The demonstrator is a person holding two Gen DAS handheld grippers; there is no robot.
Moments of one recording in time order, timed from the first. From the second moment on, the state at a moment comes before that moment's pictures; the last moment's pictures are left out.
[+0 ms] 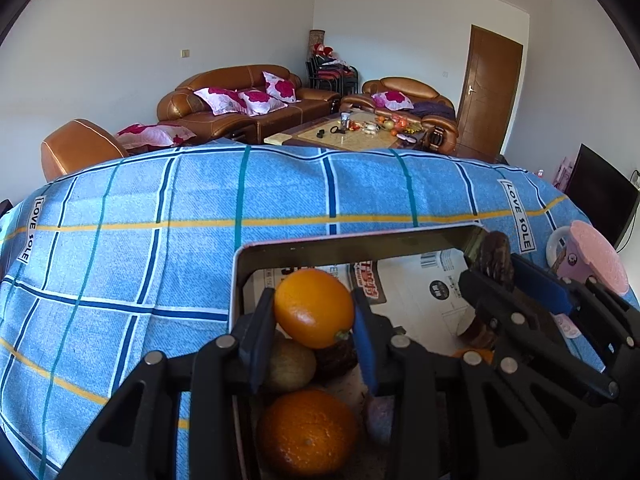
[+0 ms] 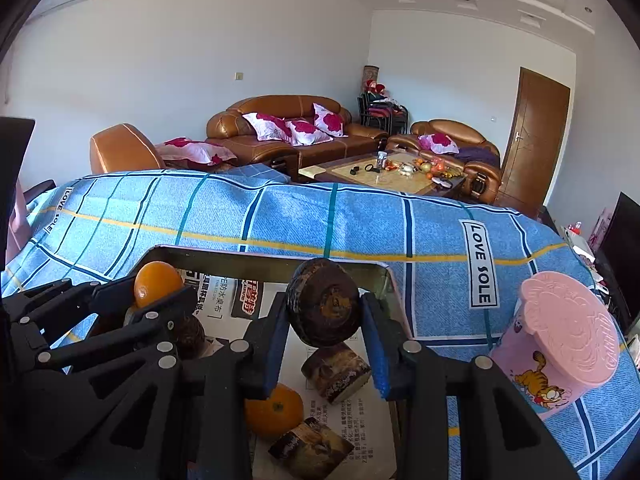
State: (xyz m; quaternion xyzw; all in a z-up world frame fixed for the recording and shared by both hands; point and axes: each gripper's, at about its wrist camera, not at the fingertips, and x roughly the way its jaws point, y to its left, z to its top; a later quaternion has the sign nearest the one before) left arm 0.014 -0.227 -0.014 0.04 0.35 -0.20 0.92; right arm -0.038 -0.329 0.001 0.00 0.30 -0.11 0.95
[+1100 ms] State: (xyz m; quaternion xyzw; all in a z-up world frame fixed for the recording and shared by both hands) left arm -0.021 -0.217 0.005 0.05 0.27 -0.19 0.94; right arm -0.090 -0.360 0.012 0.12 0.19 -0.08 0.97
